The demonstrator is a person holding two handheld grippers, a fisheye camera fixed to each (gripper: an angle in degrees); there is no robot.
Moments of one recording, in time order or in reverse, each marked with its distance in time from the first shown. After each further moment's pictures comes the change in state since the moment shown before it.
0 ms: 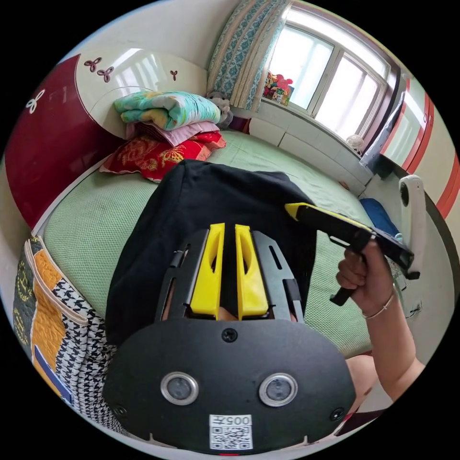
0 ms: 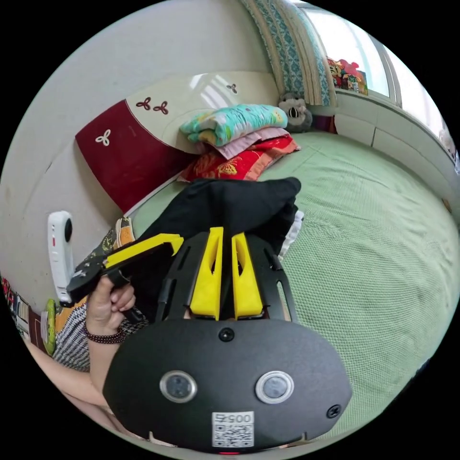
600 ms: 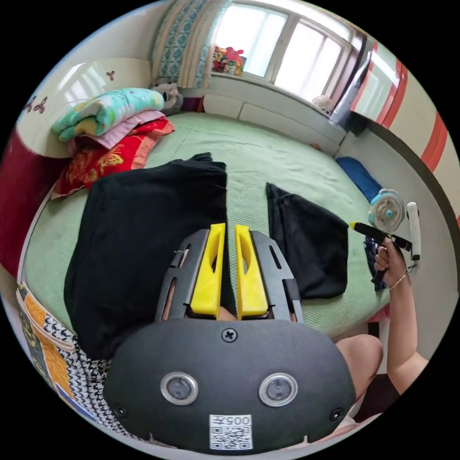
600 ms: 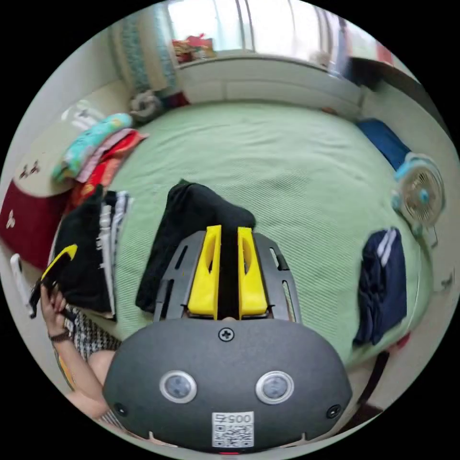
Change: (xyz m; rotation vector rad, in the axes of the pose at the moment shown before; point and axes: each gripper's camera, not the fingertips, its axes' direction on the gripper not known) left arm 0.169 0.020 0.157 -0.142 0.092 0.230; right arm 0.238 0.118 -0.111 -0.104 0.511 0.542
